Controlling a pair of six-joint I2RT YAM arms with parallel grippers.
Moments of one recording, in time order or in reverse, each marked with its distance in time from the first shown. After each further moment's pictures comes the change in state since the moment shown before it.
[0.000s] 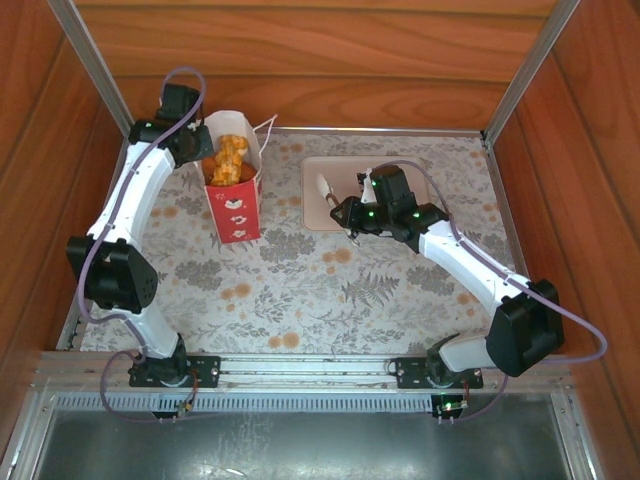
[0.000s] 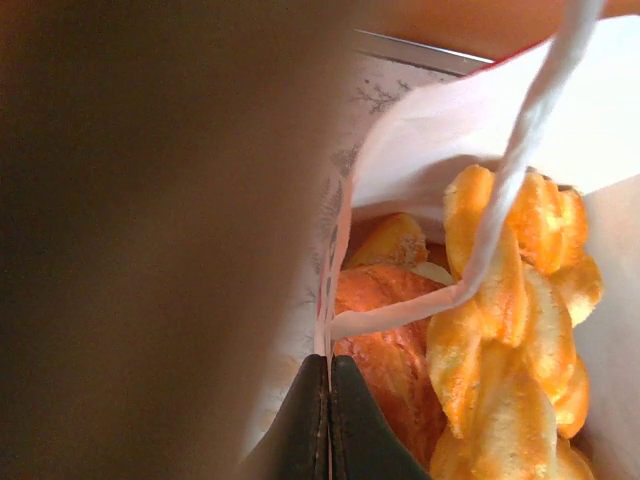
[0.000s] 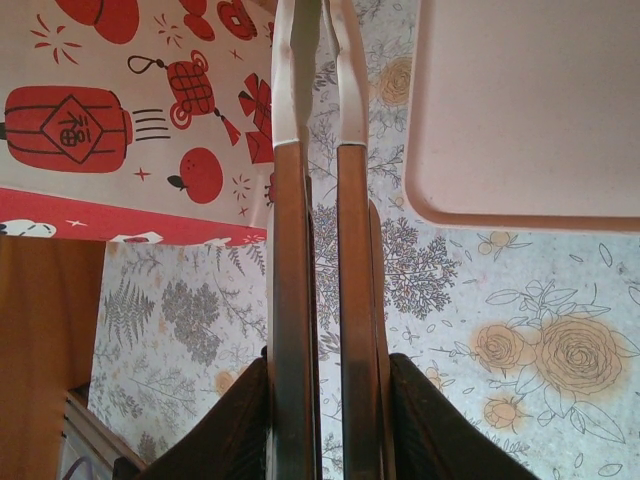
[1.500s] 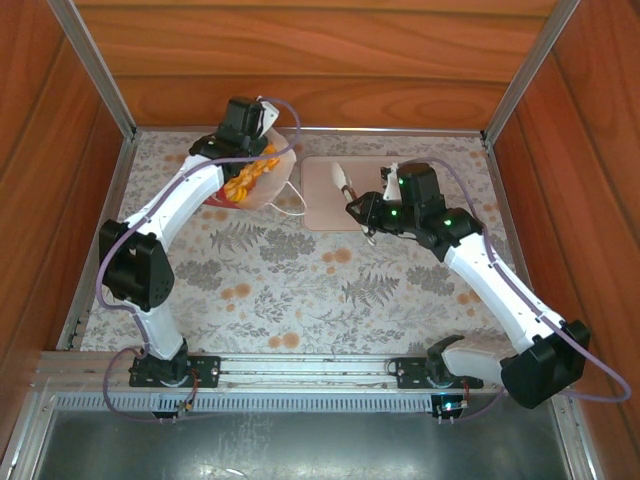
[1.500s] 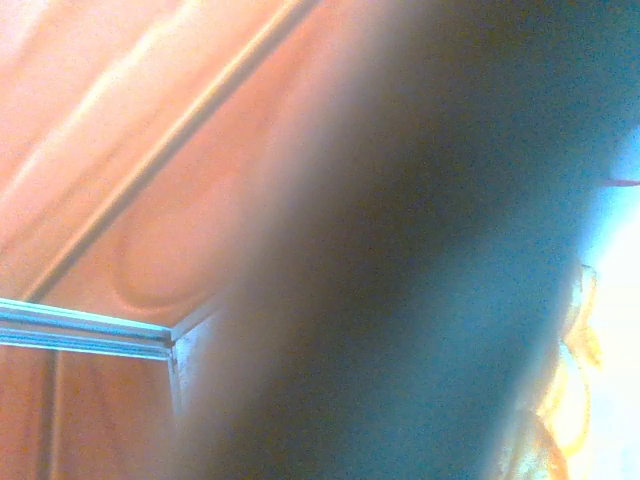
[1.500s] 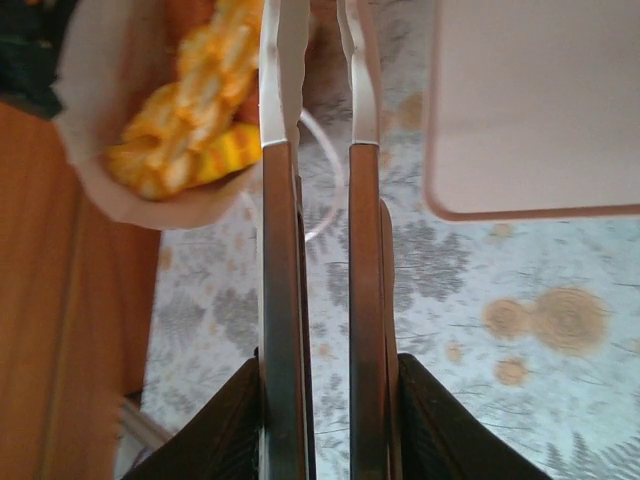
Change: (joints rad) left arm -0.284 0.054 -0.130 0.482 -0.223 0.787; right arm -0.051 -0.172 0.054 -0.137 -0.045 0.045
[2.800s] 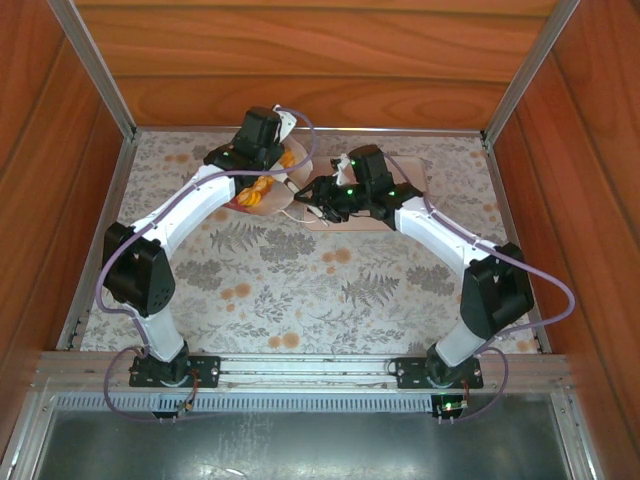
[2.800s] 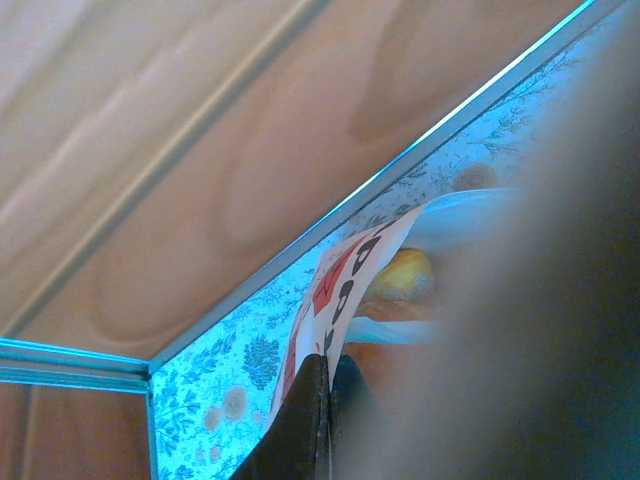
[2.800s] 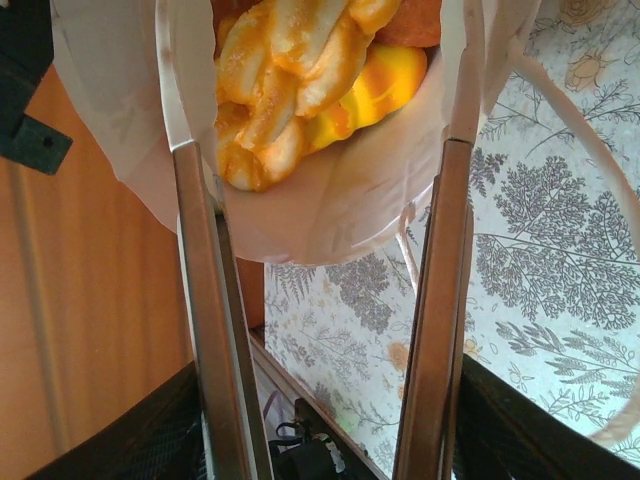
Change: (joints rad) left arm -0.088 -0.022 -0.063 0.071 -0.028 -0.031; right arm 0.076 0.417 0.142 0.276 -0.280 0.211
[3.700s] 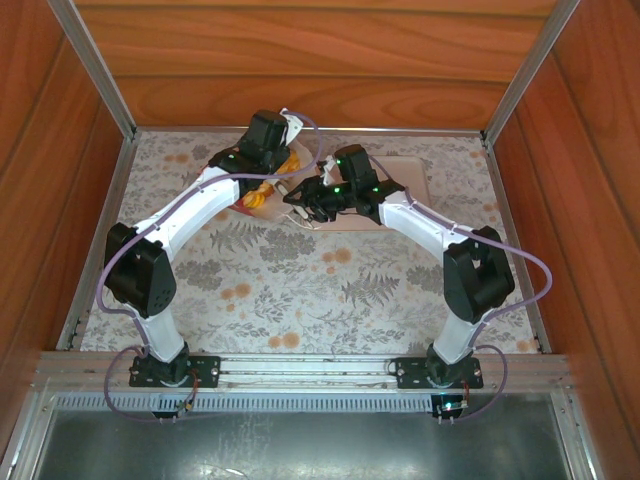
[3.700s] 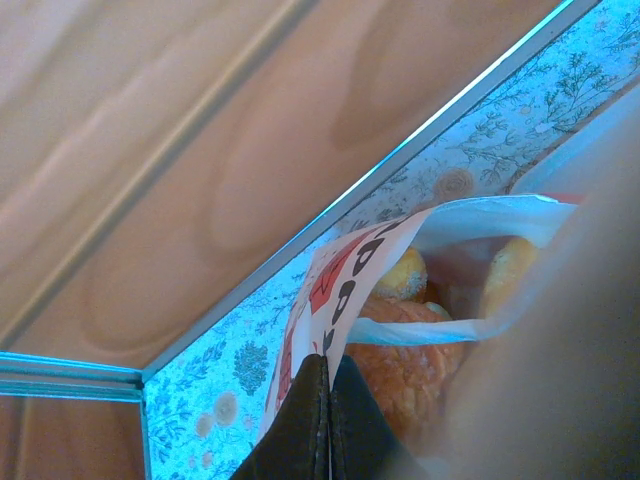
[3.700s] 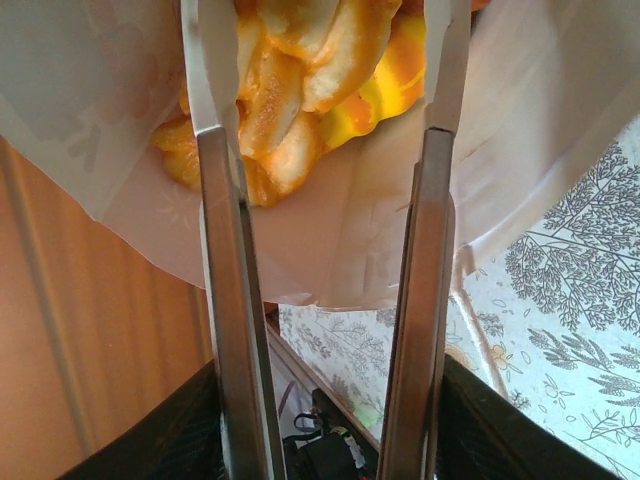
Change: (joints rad) left arm -0.035 0.000 0.000 -0.006 -0.012 0.001; right arm 0.023 0.128 0.064 0.046 -0.058 0.058
